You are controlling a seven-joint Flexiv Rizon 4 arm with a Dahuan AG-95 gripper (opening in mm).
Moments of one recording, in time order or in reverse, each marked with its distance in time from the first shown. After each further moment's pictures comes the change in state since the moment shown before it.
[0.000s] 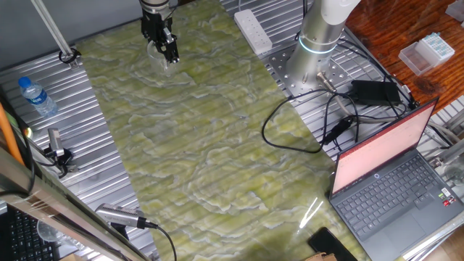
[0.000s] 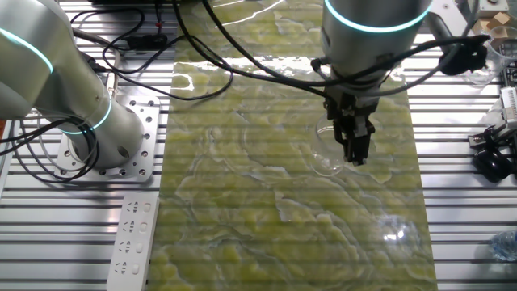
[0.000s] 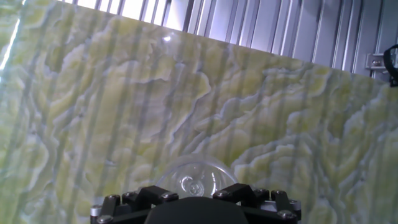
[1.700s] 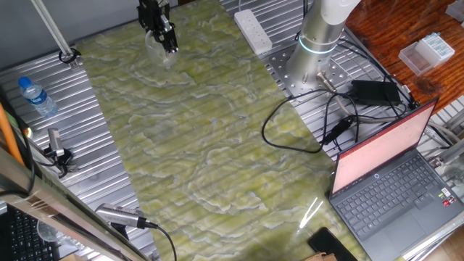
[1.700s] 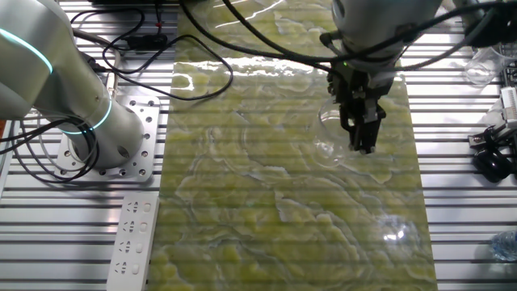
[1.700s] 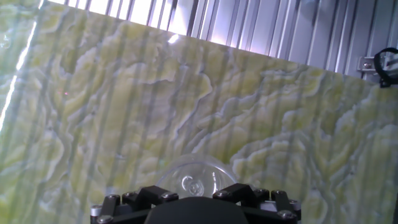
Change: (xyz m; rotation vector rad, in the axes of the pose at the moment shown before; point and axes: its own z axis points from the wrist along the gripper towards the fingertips) arm -0.003 0.000 -0.049 -0.013 0.026 -0.010
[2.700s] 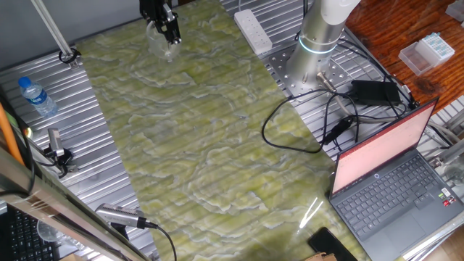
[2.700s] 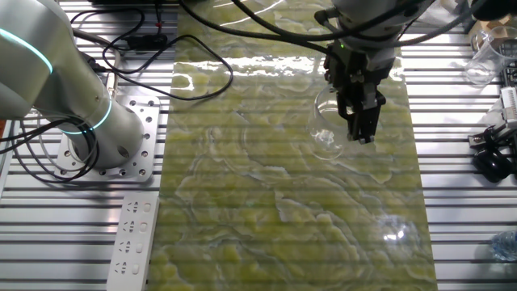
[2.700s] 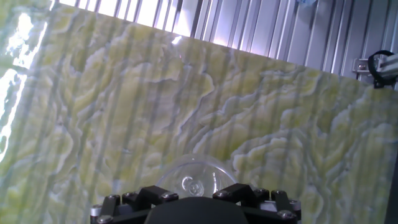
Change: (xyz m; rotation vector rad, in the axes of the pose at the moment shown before) arm 0.006 0.005 -0.026 -0.002 -0.001 -0.014
